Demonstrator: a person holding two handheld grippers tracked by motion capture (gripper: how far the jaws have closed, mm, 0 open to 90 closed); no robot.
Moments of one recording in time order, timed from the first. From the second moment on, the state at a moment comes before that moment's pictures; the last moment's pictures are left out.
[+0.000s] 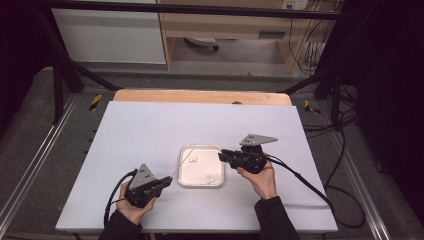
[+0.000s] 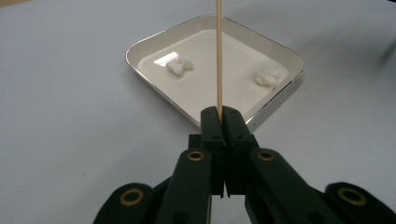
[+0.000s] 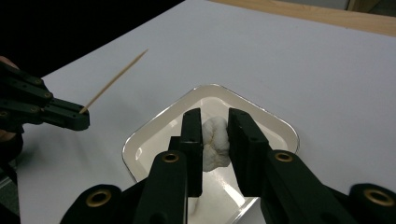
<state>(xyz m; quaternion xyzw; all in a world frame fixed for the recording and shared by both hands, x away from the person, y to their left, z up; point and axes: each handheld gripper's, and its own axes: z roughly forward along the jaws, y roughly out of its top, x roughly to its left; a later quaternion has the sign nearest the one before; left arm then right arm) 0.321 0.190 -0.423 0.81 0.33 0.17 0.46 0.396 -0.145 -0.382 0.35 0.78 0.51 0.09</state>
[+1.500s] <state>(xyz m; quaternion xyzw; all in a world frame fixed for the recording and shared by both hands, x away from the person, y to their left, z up) 0.314 0.165 -0.423 0.80 0.29 0.18 0.48 0.406 -0.131 -0.359 0.33 0.73 0.60 0.01</state>
